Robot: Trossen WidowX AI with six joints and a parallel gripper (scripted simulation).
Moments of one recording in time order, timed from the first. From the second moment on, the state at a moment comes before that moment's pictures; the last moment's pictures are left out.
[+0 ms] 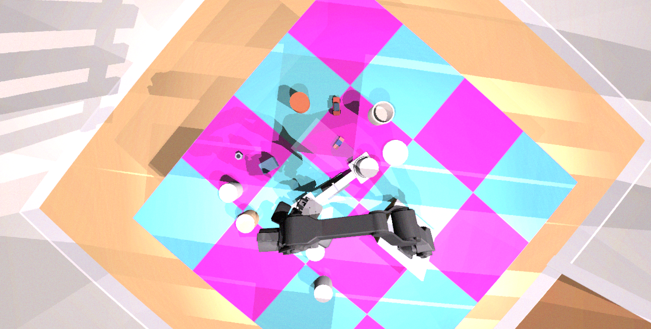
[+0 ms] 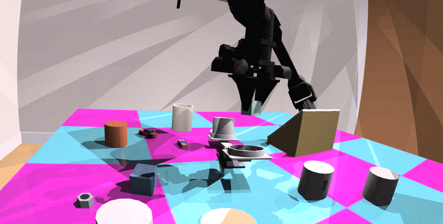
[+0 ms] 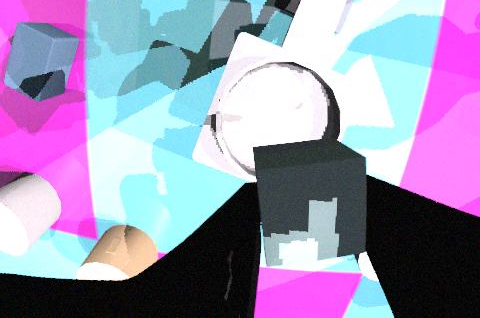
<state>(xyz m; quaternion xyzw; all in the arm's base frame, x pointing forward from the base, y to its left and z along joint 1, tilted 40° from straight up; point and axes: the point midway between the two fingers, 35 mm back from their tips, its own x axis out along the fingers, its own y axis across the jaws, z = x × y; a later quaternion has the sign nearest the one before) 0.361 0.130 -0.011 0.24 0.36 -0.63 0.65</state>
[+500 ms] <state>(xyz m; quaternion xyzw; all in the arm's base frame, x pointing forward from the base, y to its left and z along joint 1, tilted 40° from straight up) 0.371 0.076 0.027 0.27 0.38 -0.63 0.62</state>
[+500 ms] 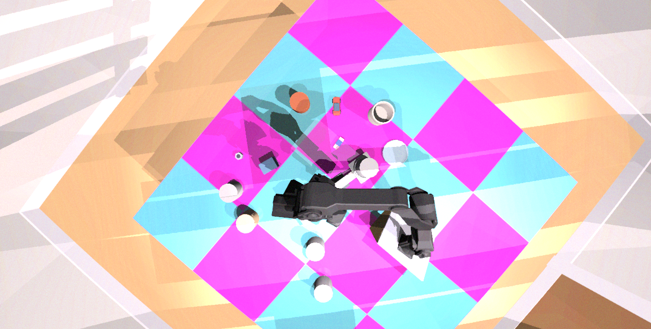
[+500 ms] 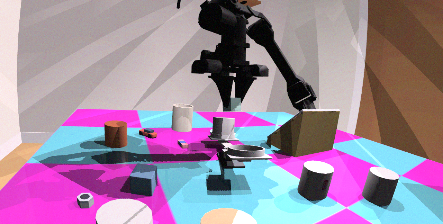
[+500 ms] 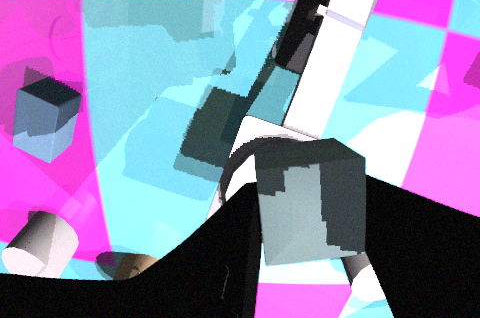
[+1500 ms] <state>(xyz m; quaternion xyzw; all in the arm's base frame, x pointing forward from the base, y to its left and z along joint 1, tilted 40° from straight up) 0.294 -0.141 0.129 0.28 0.37 -0.61 0.64</state>
